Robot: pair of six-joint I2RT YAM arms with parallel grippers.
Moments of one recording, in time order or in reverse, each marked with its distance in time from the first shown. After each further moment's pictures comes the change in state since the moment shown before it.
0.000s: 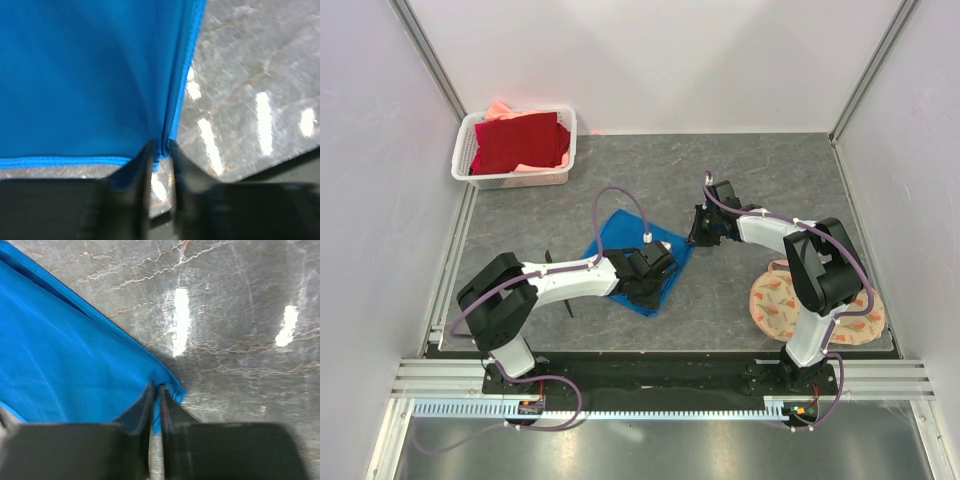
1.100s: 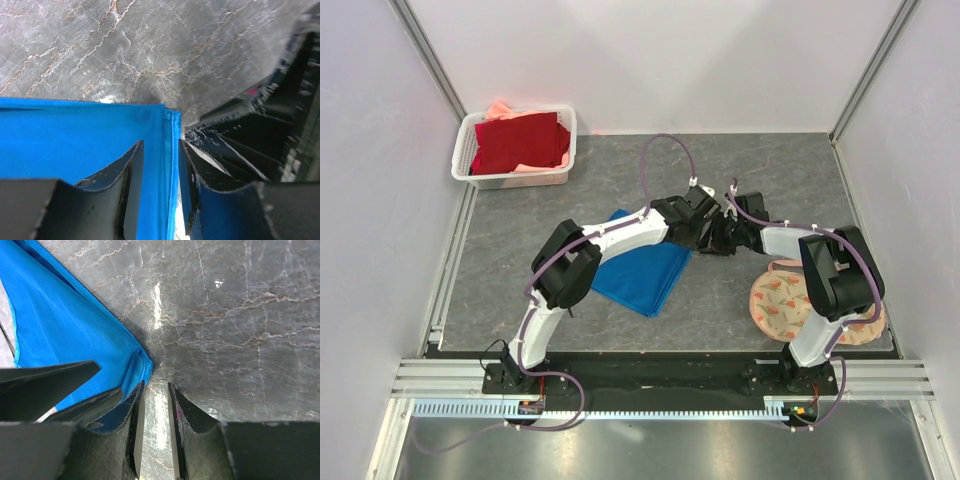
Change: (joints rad) left arm 0.102 0.499 0.734 -0.062 -0.150 0.296; right arm -0.160 -0.074 -0.218 0.193 -0.257 -0.016
